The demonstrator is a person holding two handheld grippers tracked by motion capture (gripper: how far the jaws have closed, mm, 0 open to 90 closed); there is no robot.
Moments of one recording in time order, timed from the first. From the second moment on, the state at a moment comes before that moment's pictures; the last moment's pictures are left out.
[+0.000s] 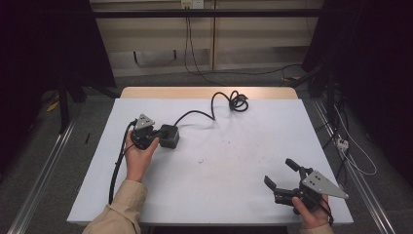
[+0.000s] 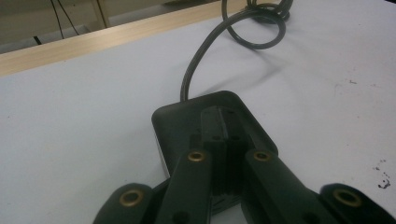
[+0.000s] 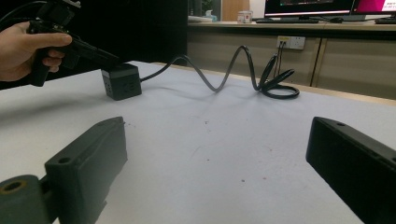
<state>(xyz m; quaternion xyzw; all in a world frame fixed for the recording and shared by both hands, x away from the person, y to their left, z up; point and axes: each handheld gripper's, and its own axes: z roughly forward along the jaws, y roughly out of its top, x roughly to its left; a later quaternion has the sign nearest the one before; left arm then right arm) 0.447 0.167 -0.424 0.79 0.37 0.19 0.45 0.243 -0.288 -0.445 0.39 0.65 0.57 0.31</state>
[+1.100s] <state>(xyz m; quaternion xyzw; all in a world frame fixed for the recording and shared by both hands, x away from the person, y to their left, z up) 0.447 0.167 -0.420 0.78 0.38 0.18 0.47 0.245 -0.289 -0.444 0.39 0.65 0.57 0.31</state>
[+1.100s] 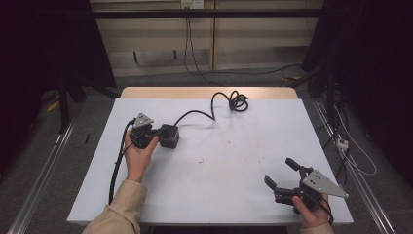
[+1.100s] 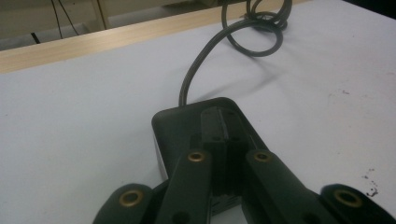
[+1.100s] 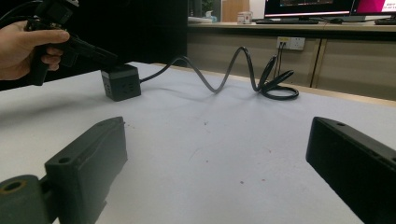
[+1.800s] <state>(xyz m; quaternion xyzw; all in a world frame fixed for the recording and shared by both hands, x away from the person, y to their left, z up) 0.435 0.171 -0.405 0.77 0.38 0.14 0.49 0.244 -0.288 -0.444 0.39 0.65 0.57 0.31</state>
